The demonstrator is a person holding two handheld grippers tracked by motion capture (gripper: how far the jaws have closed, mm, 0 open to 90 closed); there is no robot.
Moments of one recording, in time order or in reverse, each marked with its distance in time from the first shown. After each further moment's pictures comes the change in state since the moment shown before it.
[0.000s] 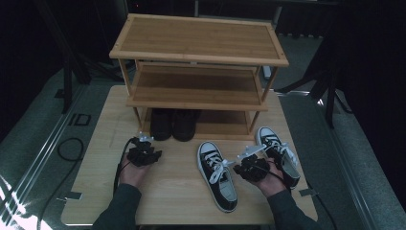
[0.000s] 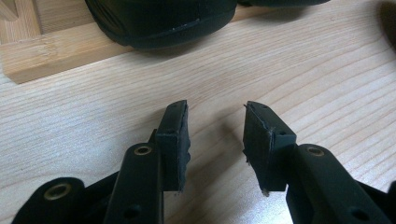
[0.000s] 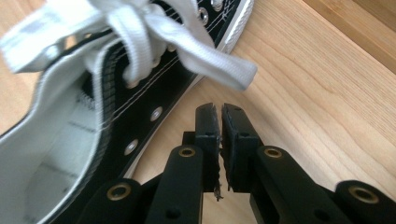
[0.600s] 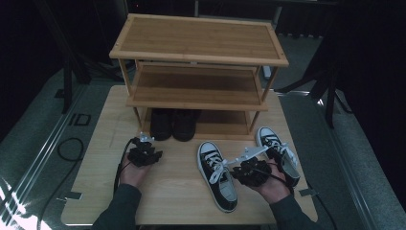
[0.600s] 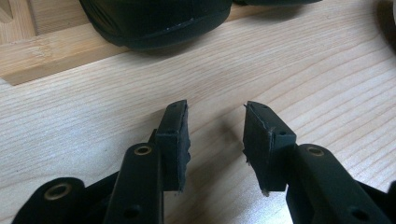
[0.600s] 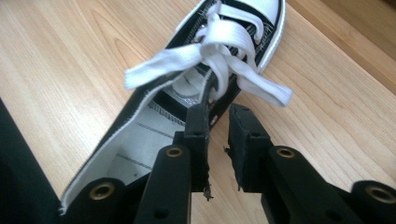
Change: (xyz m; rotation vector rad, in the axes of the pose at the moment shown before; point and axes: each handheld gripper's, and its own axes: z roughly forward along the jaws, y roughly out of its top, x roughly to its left) left arm -0.002 0.000 0.000 0.000 -0.004 0.011; right arm 0.029 0.015 -0.037 -0.016 0.031 -0.030
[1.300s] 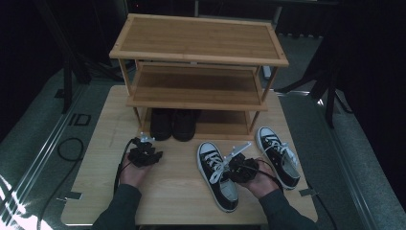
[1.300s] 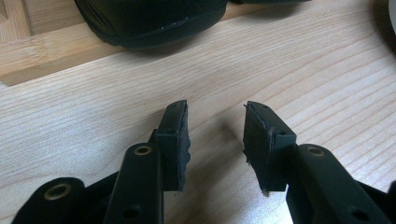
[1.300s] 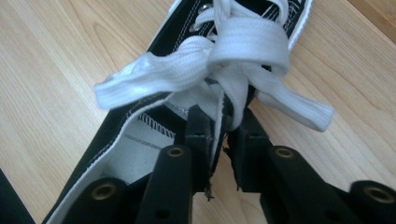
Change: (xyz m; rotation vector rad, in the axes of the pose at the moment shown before) left arm -0.001 0.000 0.000 0.004 -0.005 0.007; right arm -0.001 0.014 0.039 0.122 0.004 0.009
